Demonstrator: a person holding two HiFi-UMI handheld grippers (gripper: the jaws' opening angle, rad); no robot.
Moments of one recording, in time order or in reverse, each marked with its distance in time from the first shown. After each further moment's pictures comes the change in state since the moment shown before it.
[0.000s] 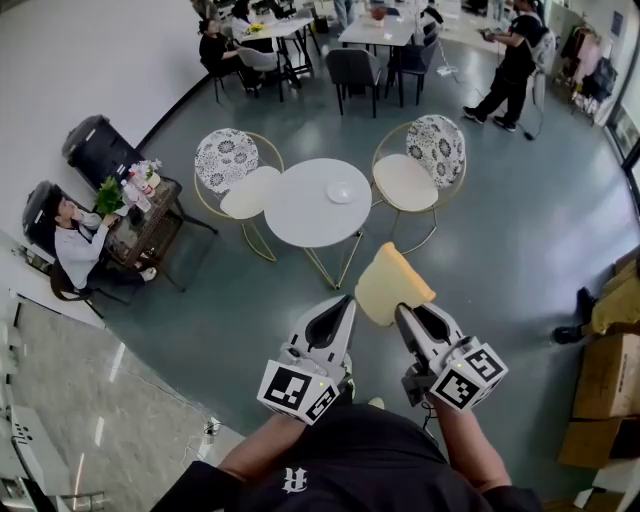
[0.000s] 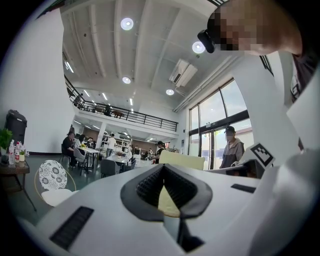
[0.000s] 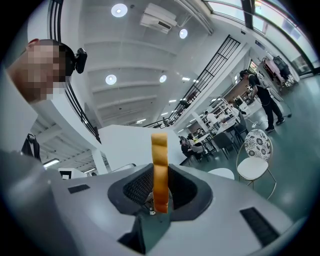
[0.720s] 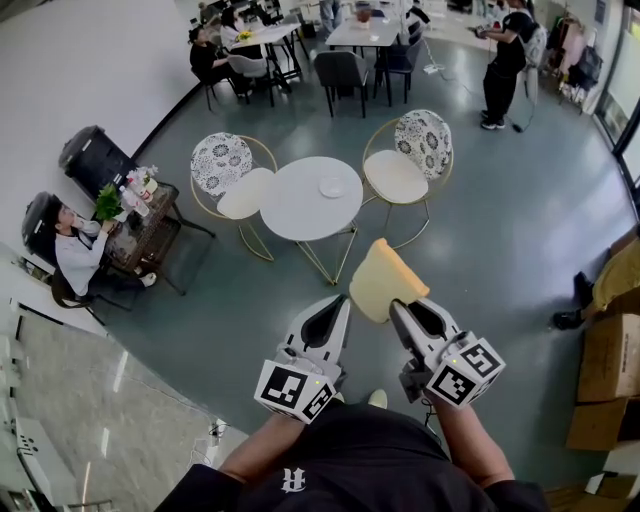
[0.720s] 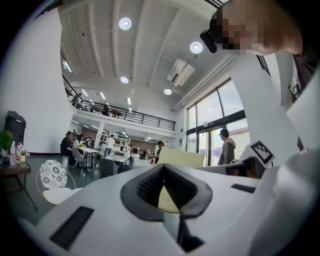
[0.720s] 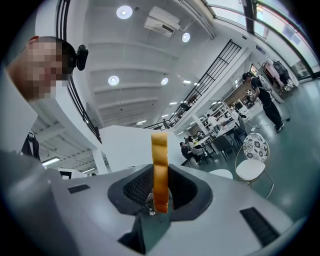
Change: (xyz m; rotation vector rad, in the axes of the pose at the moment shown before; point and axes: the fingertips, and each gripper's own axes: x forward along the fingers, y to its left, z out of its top) left arm -0.036 -0.039 0.006 0.003 0.010 -0.020; right arm -0.042 0.036 0.000 -0.024 -0.023 -0.009
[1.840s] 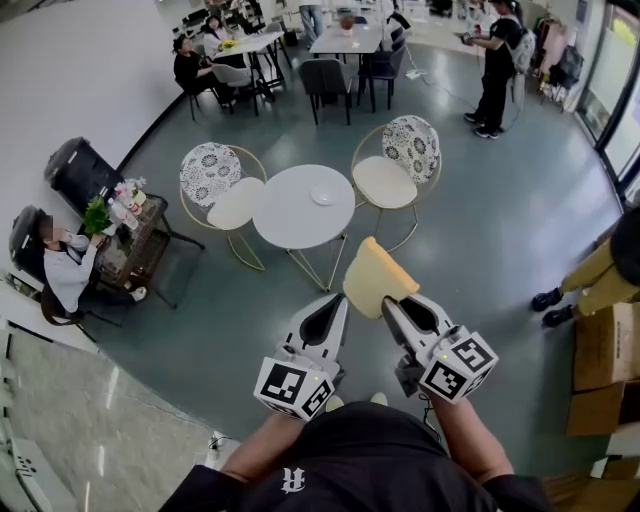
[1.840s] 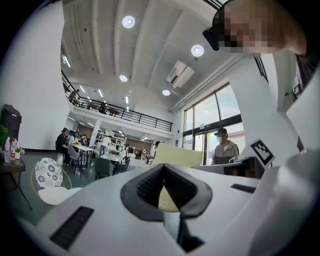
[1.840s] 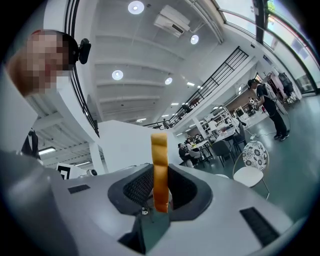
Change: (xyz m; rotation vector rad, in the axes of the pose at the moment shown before) left arm -0.010 0.033 0.013 -0.030 0.001 -0.055; right arm 0.038 0.027 -0.003 -0.091 0.007 -0.037
